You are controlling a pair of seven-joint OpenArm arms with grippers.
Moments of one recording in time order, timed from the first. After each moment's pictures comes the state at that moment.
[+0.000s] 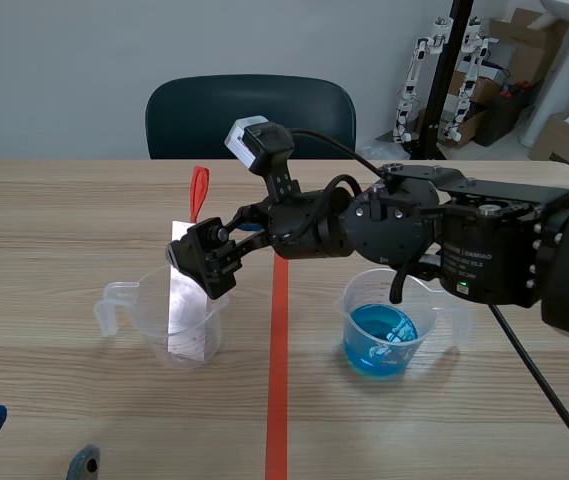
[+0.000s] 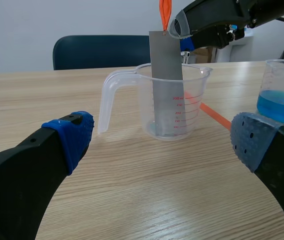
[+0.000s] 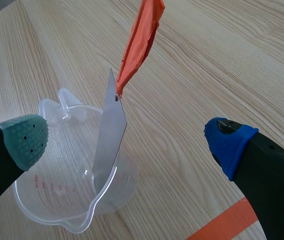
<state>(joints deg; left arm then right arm) 25.0 -11.3 -4.7 43.2 14.5 -18.5 -89.0 35.9 16.0 -63.8 57.1 50.7 24.8 -3.8</state>
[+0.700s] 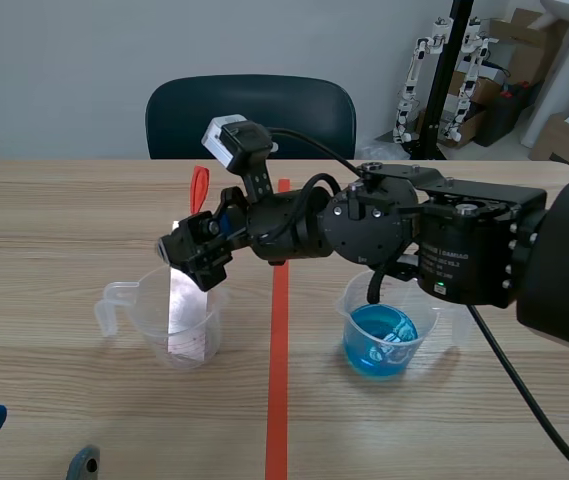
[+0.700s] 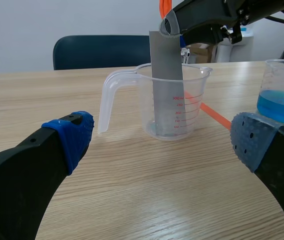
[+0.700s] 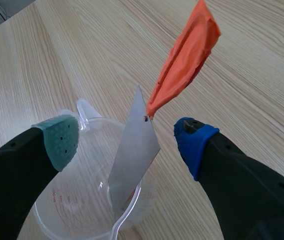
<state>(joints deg) 25.0 -11.3 -4.7 43.2 14.5 -18.5 -89.0 35.9 13.5 -63.8 57.0 50.7 24.8 -4.7</state>
